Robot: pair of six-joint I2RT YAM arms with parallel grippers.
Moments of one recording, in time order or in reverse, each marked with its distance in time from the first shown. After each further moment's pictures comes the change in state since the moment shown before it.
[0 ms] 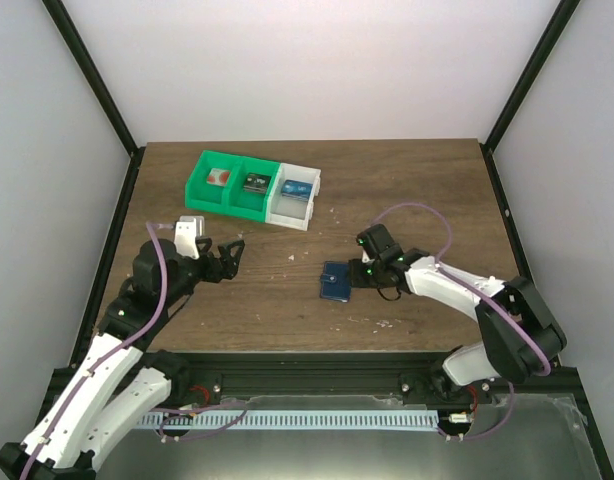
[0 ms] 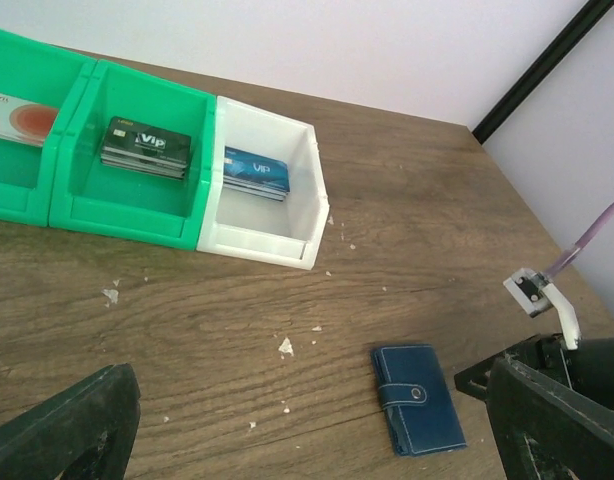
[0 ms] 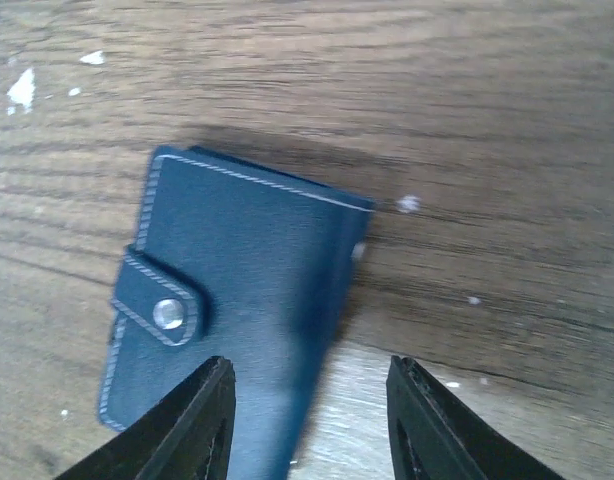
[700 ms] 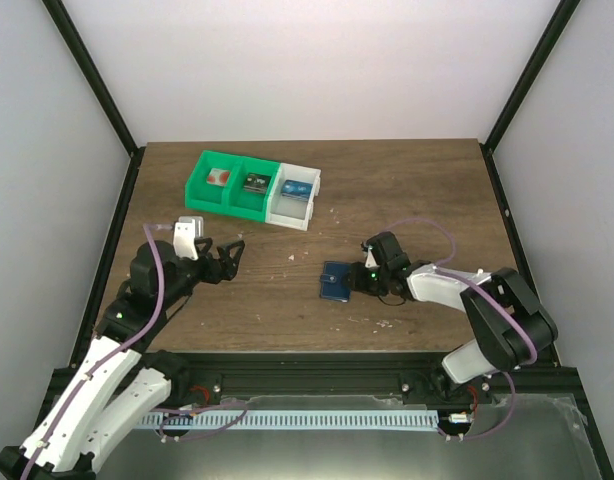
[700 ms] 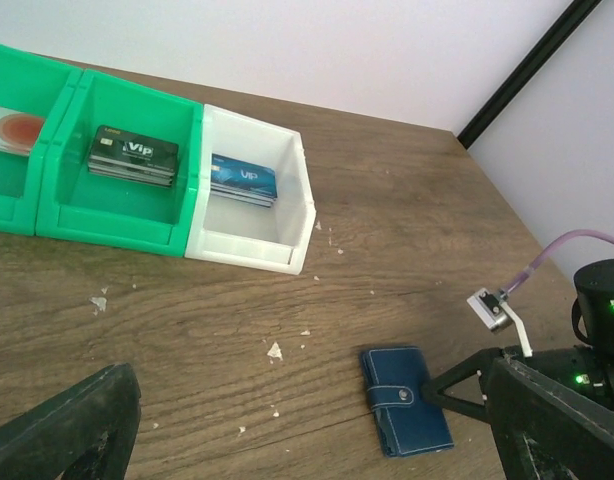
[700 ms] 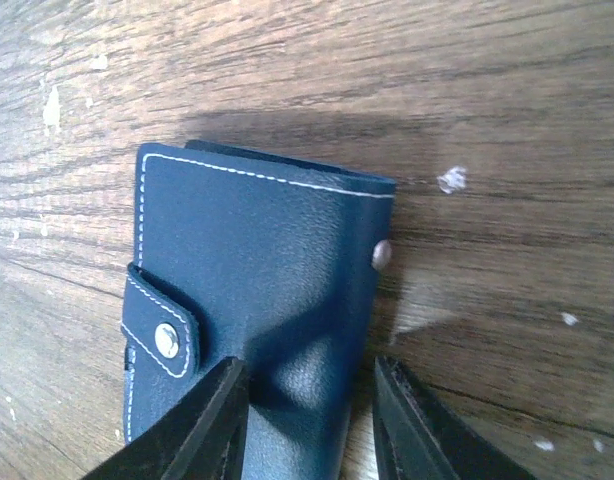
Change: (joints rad) left arm 0.000 -0.018 -0.001 0.005 0.019 0.001; right arm -0.097 0.062 -0.159 0.286 -0.226 0.144
